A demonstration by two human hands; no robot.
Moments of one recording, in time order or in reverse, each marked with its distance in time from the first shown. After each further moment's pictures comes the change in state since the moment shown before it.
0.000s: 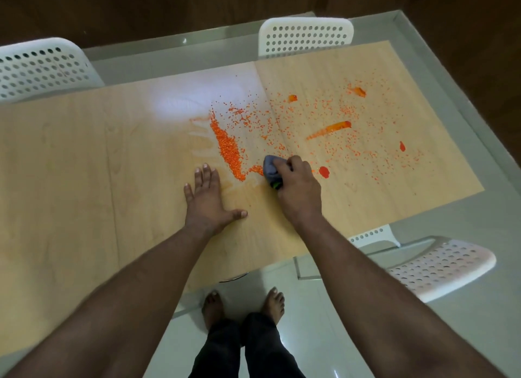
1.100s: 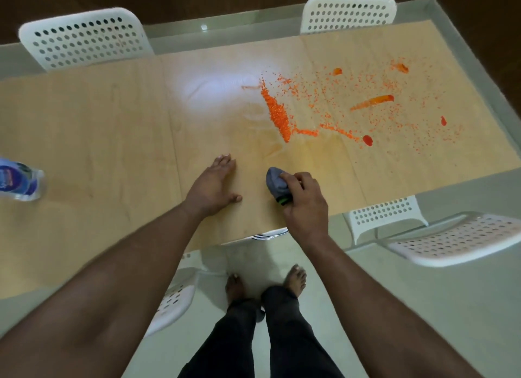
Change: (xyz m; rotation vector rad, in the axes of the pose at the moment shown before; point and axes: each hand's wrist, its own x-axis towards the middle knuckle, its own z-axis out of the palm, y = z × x) left_hand -0.078 -0.120 -0.042 -0.117 -0.054 0.175; right_hand -0.140 -0.106 0.044 0.183 0.063 -0.029
